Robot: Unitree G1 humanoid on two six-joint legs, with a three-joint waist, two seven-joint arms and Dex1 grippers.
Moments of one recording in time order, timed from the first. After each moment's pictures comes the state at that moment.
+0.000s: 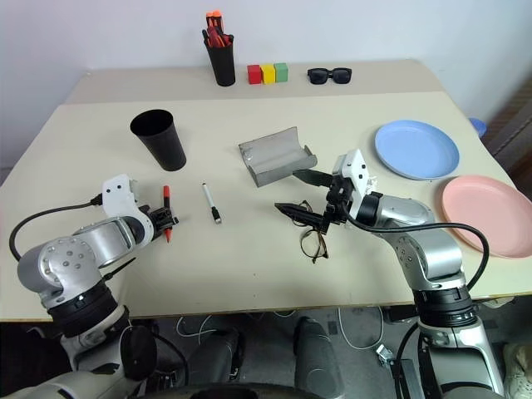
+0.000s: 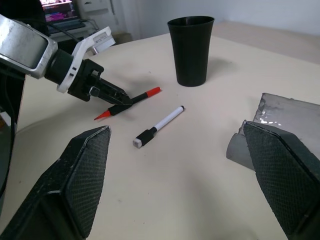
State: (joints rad) left arm -0.44 0.11 0.55 -0.49 -0.50 1.61 0.18; right arm -0.38 -0.57 -0.02 -0.19 0.56 0.47 0.97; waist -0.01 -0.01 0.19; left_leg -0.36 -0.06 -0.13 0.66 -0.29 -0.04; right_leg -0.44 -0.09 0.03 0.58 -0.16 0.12
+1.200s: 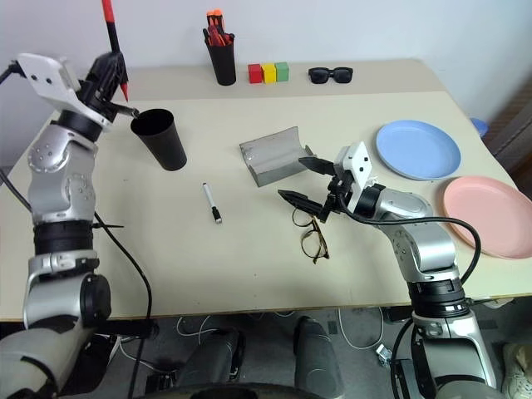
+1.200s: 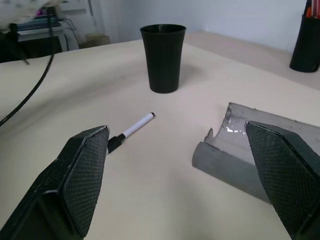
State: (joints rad) left arm -0.86 0.47 0.32 0.49 -0.31 -0.12 -0.47; right arm -0.42 -0.54 -0.02 -0.12 0.50 0.37 0.92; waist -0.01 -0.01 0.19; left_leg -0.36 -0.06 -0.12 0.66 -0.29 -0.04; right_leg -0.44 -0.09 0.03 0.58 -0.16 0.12
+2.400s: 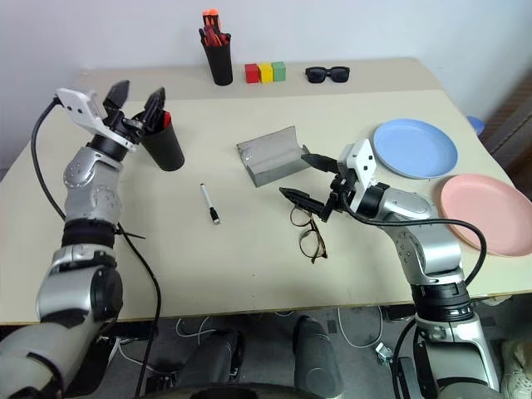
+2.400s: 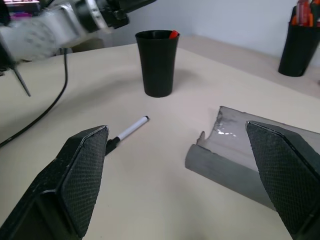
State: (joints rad) left arm -0.68 0.41 0.27 0.36 -0.49 0.07 -0.60; right arm -0.40 -0.56 -0.04 -0.15 0.51 0.38 0.91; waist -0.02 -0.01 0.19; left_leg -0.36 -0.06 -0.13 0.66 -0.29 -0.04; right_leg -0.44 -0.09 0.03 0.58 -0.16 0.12
